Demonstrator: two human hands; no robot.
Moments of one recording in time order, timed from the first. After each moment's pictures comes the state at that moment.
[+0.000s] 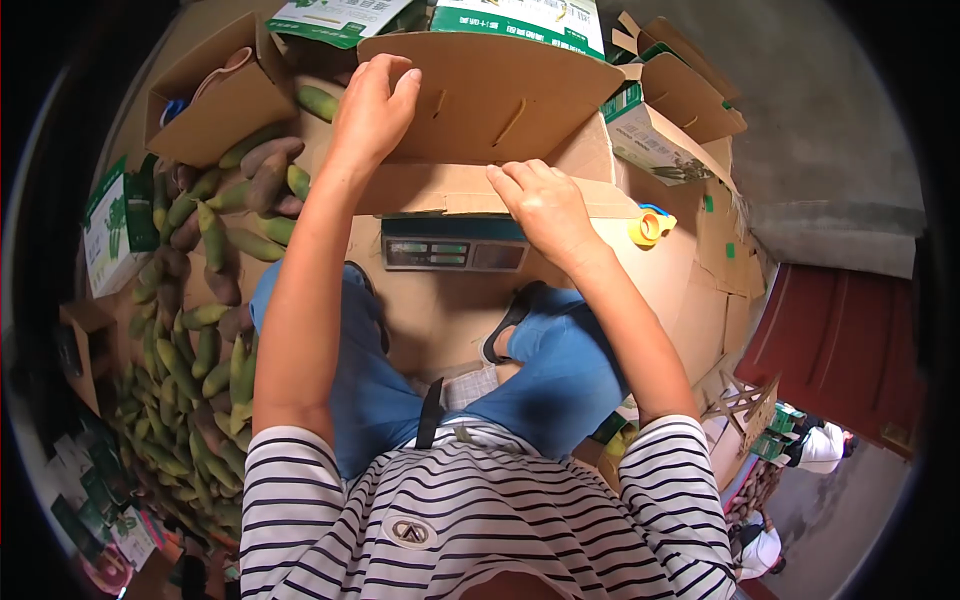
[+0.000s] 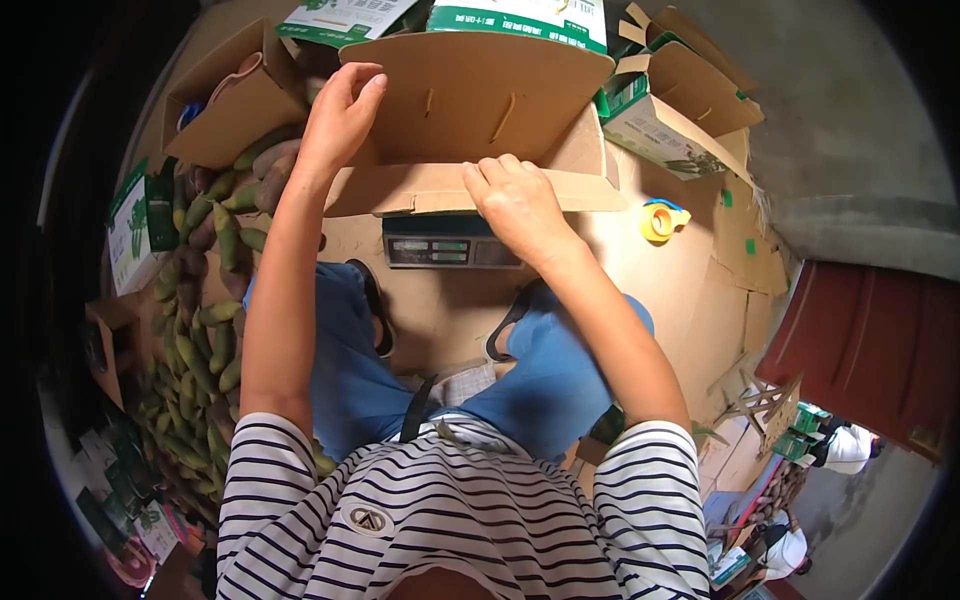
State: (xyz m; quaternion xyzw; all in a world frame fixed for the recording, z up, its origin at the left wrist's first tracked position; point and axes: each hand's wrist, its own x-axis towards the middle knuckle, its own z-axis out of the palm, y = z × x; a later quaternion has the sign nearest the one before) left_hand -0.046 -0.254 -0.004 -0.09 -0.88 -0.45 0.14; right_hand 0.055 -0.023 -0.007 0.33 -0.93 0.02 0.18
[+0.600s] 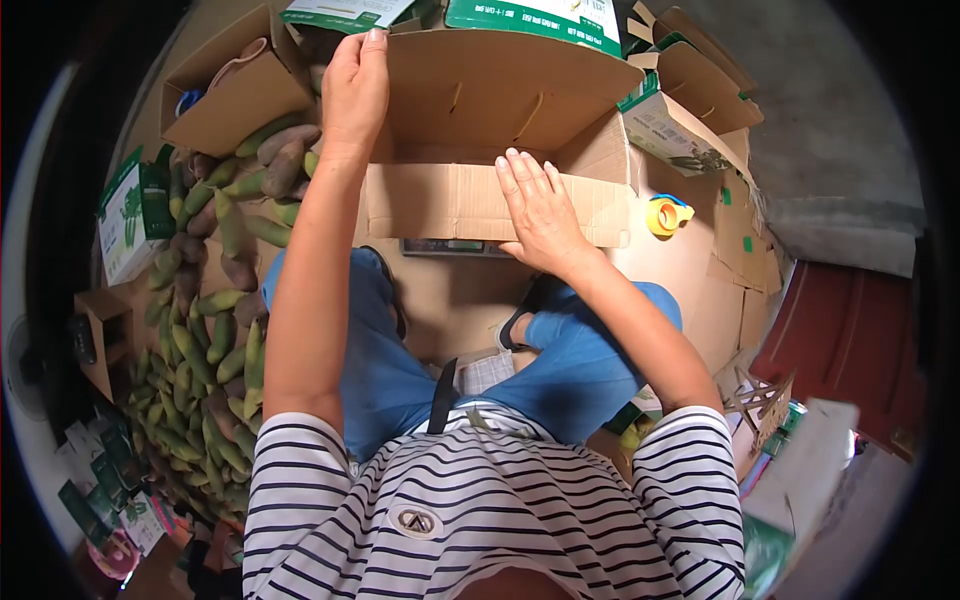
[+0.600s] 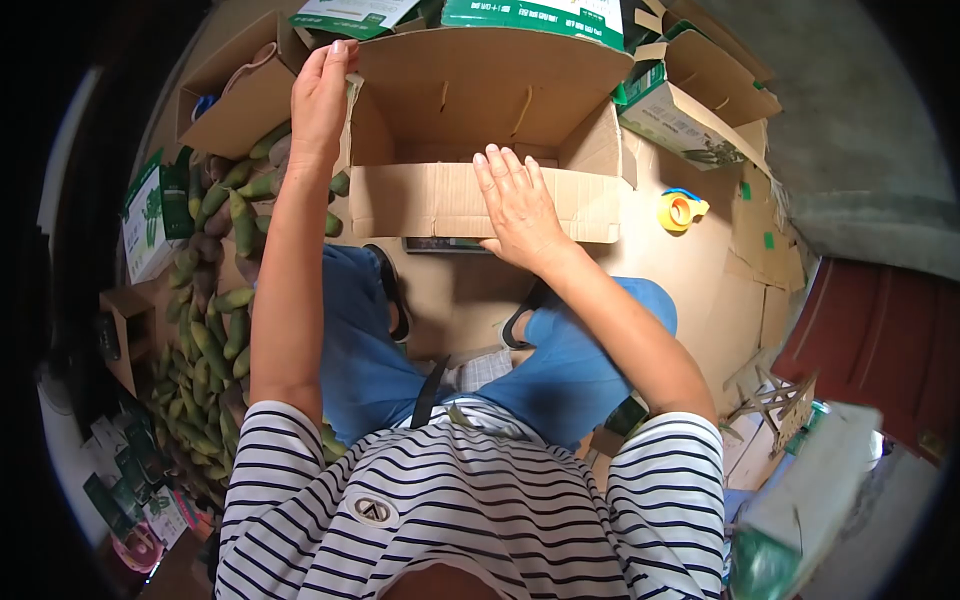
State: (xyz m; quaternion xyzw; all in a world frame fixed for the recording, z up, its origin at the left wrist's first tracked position) left_hand -0.045 -0.271 0.004 0.00 -0.76 -0.63 0.15; right_hand 0.088 -0.032 -0.040 0.28 -0.96 -0.01 0.00
